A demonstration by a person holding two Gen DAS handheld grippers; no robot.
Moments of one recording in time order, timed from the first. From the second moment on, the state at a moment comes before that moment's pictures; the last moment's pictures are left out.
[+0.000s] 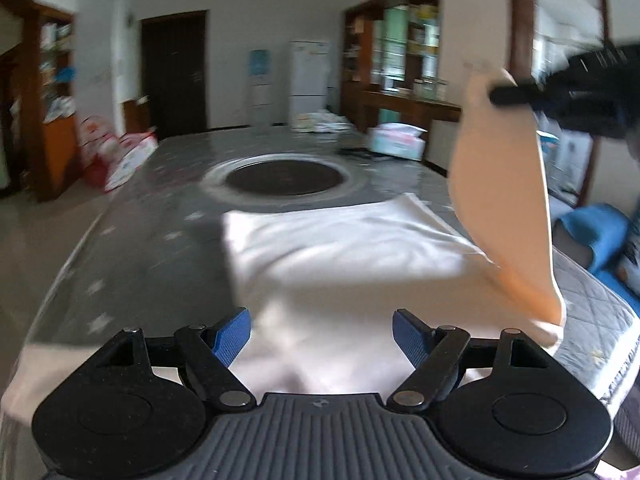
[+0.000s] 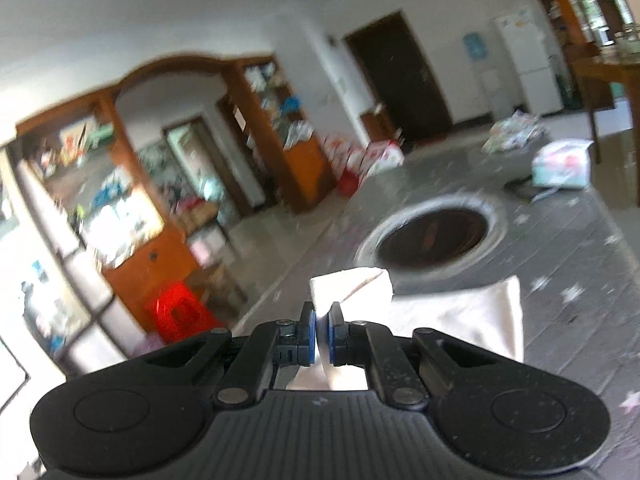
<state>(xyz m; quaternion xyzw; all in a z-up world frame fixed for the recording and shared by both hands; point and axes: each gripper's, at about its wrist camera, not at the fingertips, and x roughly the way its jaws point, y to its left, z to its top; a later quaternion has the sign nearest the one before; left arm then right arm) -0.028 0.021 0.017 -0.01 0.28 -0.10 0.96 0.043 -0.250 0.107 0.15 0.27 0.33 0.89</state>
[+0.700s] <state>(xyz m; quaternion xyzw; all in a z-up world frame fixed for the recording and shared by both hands) -0.037 0.044 0.013 -0.04 0.28 -0.07 0.96 0.018 -0.215 0.037 0.02 0.38 0.35 0.86</state>
